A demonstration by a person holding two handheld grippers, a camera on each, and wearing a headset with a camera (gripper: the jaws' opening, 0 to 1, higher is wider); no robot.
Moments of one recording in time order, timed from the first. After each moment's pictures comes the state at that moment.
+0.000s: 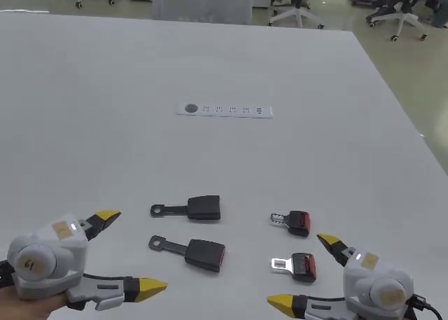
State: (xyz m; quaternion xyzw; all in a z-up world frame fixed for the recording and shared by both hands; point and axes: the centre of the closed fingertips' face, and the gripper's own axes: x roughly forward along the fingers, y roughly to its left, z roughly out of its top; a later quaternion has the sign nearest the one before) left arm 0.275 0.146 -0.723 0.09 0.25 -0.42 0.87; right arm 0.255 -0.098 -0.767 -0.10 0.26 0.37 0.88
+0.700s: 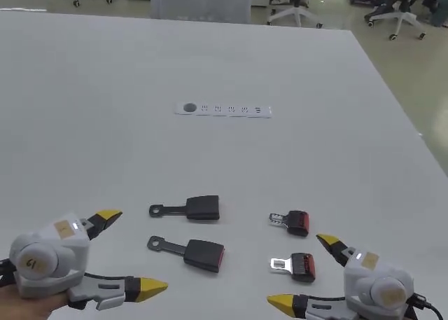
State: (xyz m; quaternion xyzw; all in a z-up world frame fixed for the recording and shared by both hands) left arm 0.276 0.141 -0.725 0.09 0.25 -0.43 0.86; right arm 0.255 -0.100 -0.770 -0.10 0.27 0.38 0.88
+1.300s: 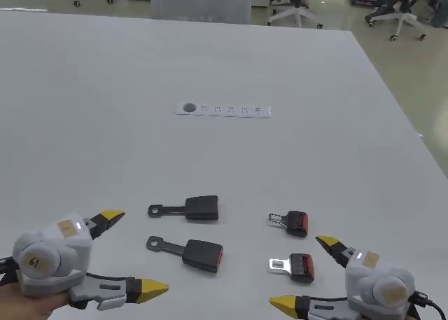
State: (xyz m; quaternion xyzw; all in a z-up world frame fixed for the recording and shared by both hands) left arm 0.274 0.133 -0.726 0.09 0.25 -0.44 0.86; right arm 0.253 -0.105 -0.773 -0.10 0.28 0.39 0.87
